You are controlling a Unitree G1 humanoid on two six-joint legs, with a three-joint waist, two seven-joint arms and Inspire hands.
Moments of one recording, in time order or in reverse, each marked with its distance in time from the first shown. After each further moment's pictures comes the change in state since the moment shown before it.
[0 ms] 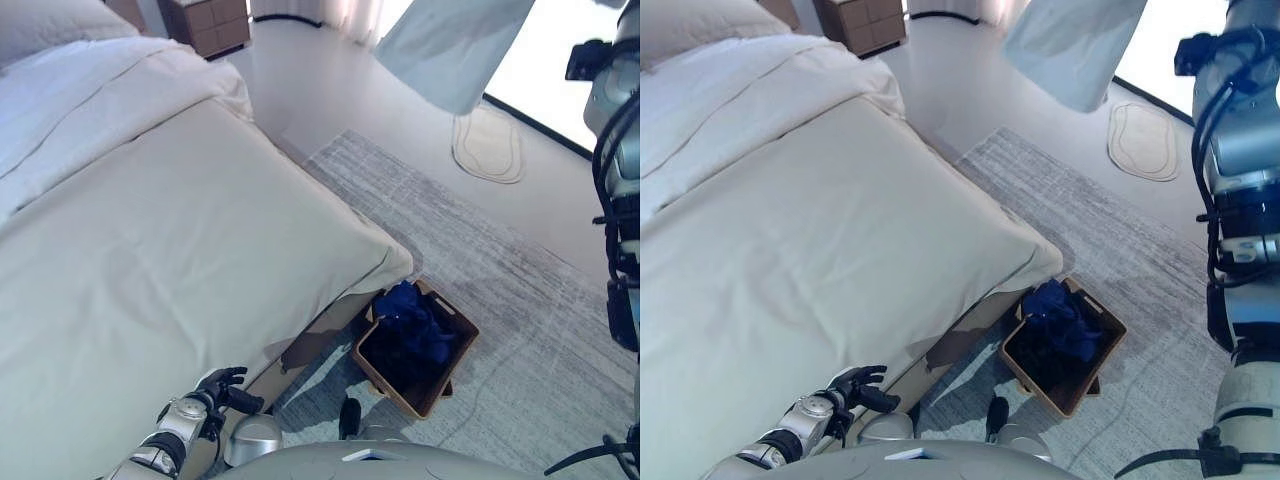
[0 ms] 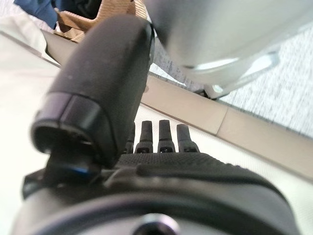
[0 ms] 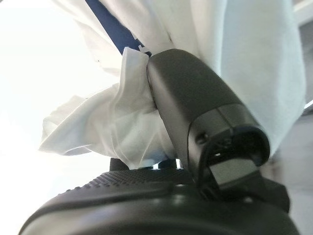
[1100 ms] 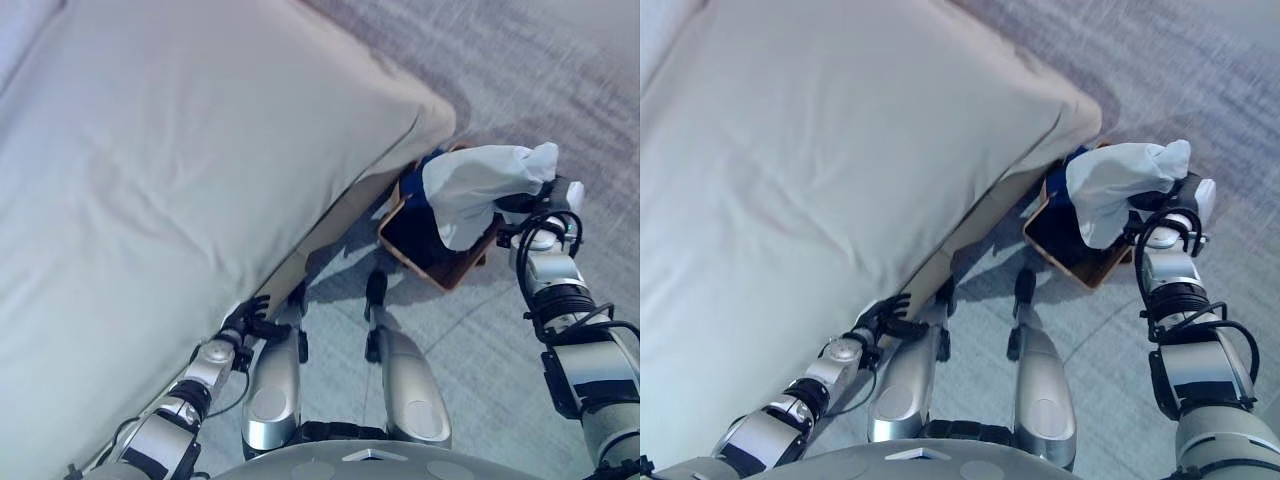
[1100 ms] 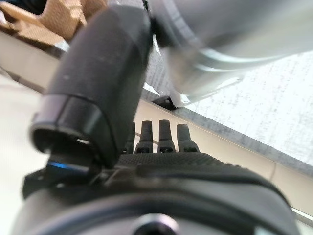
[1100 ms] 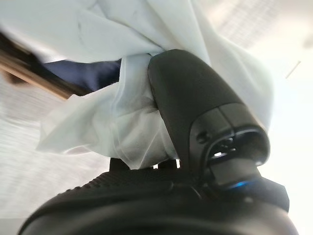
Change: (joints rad) left arm -0.205 -0.045 -0.088 -0.083 -0.200 -0.133 0.111; right arm 0.274 0.291 -0.015 0.478 -0.080 -0.001 -0.073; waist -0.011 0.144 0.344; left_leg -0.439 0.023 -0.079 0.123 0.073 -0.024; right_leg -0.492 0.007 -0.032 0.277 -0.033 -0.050
